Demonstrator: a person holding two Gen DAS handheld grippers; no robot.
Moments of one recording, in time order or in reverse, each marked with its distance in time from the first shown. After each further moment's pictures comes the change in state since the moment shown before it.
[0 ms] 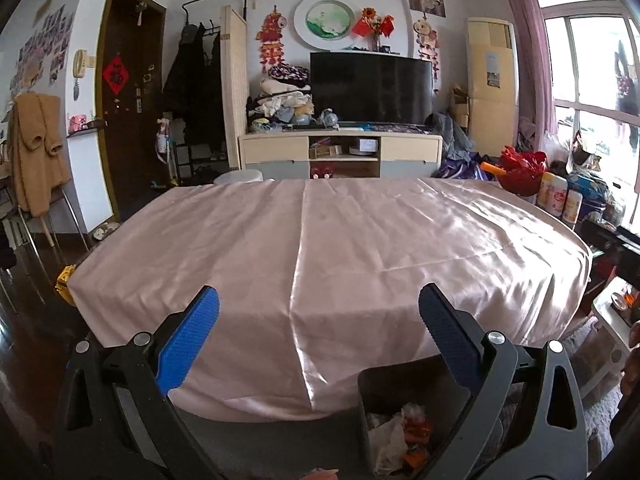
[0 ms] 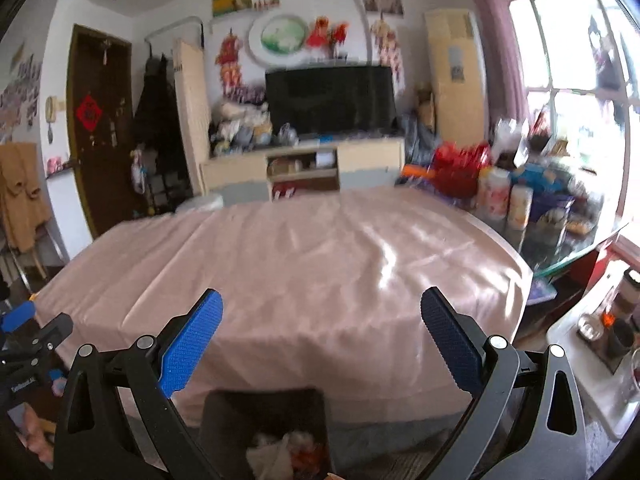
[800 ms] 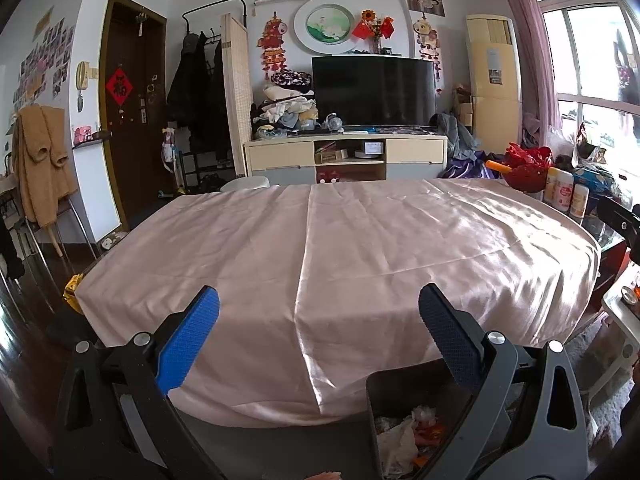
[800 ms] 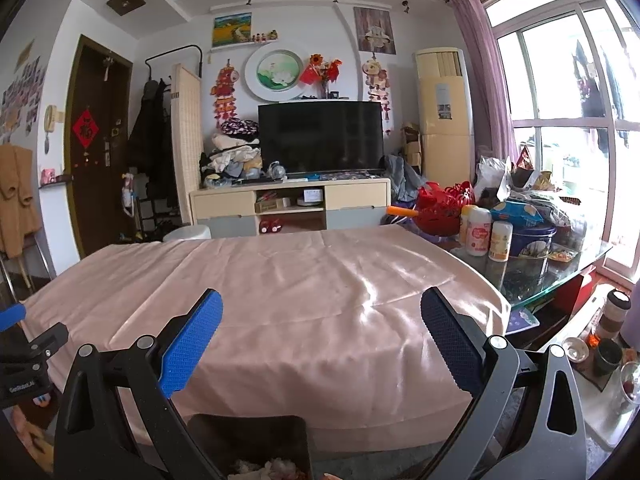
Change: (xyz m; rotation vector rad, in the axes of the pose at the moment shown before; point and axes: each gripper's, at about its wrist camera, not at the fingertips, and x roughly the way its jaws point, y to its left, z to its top) left arm 0.002 -0.006 -0.002 0.033 -0.015 0.033; right arm -0.008 0.000 0.003 -0.027 -0.071 -0.033
